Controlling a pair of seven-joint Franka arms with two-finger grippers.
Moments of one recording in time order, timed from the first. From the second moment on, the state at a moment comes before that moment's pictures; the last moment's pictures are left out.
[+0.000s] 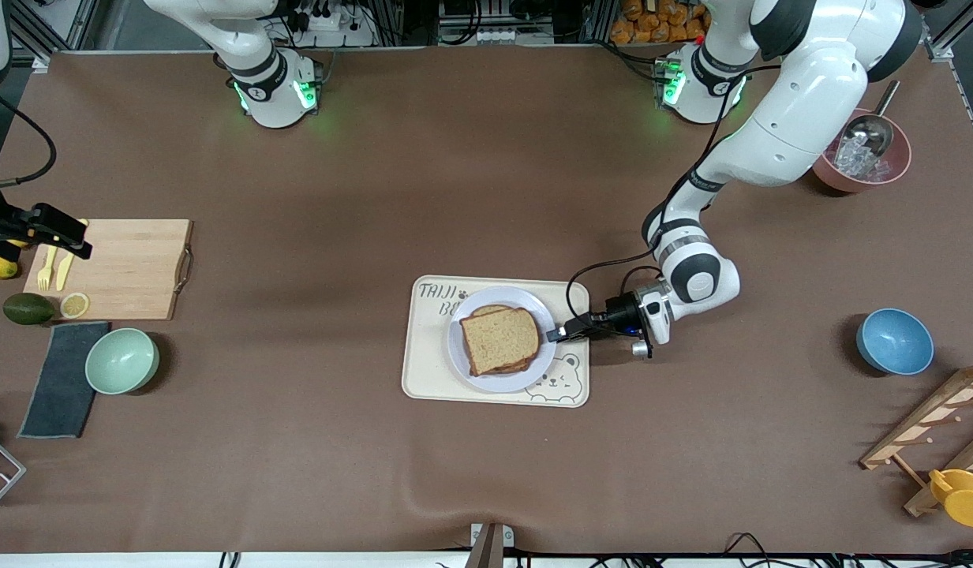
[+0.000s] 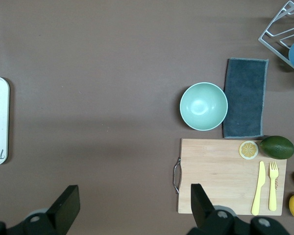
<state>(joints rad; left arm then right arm) -0.06 0.81 -0.30 -1.83 -1.85 2.25 1.09 -0.04 0.08 -0.03 -1.54 -0.01 1.66 -0.11</state>
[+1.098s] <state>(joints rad) 0.02 0.65 -0.30 -1.79 -1.34 2.26 0.59 -0.04 0.08 -0.02 -1.54 -0.01 1.67 -0.11</state>
